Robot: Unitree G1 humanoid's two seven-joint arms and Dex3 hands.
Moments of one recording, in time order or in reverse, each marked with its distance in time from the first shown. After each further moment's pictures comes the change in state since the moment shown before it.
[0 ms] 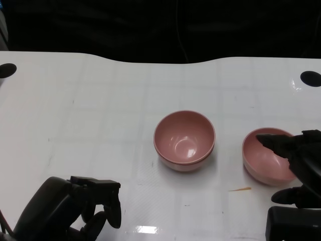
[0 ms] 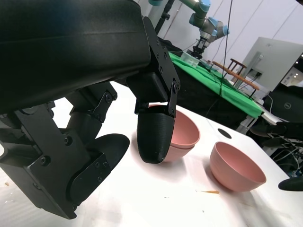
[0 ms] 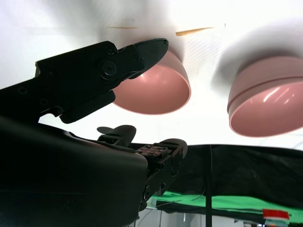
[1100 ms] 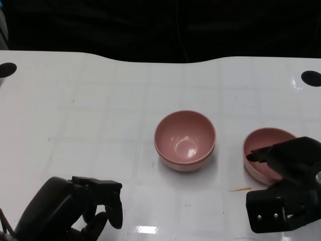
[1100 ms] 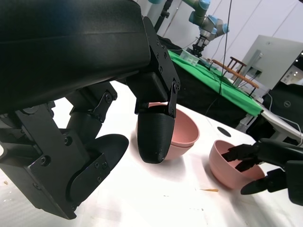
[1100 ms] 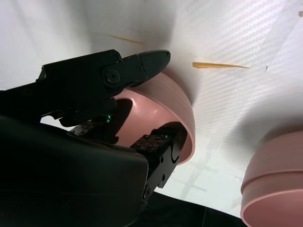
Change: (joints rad) left arm 0.003 -0.005 0.000 -0.012 0.002 0.008 -0.011; right arm -0.350 -0.044 0.250 0.577 -0.030 -0.094 -0.080
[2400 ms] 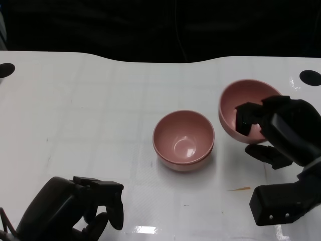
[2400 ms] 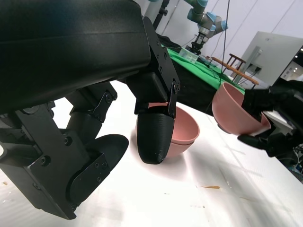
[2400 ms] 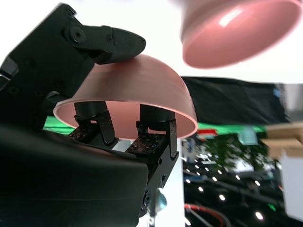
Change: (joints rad) left arm -0.005 -0.002 -0.004 0.000 0.017 0.001 -0.001; right arm -0.077 0.002 -0.042 0.067 0.155 -0.379 -0.576
